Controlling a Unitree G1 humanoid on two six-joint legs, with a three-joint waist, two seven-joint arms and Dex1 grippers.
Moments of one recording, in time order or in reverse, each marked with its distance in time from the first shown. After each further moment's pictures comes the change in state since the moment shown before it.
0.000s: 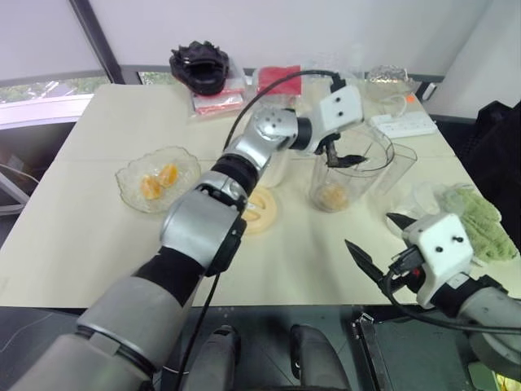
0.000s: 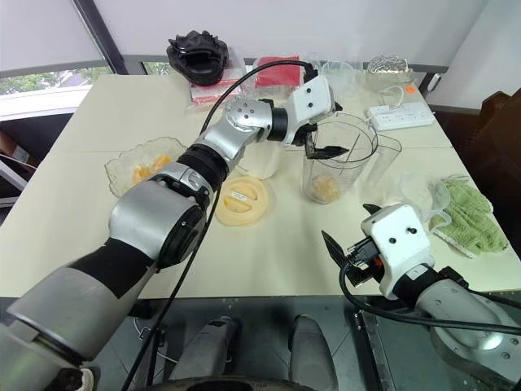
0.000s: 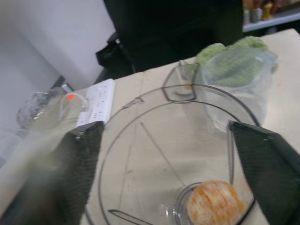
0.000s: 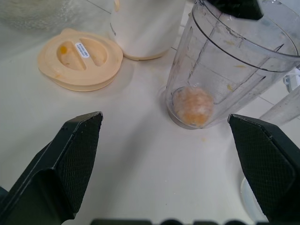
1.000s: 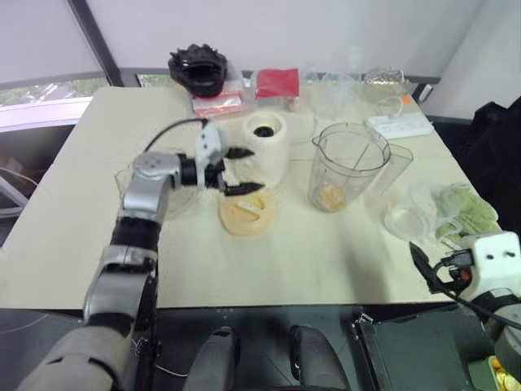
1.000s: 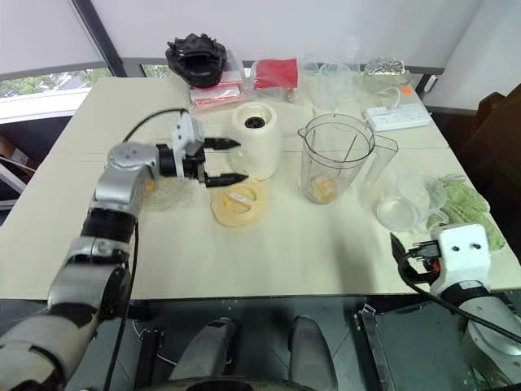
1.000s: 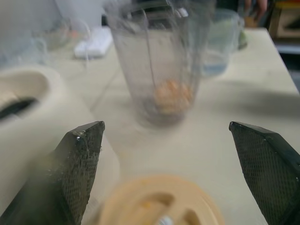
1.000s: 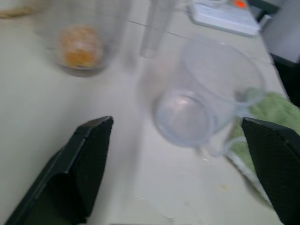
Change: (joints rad) left arm 0.767 0.427 0.040 -1.013 -0.269 0.485 -0.372; right arm 0.008 0.528 -0.160 0.325 -0.422 0.069 0.257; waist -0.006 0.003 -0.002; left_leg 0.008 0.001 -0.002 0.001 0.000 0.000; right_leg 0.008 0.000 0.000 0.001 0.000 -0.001
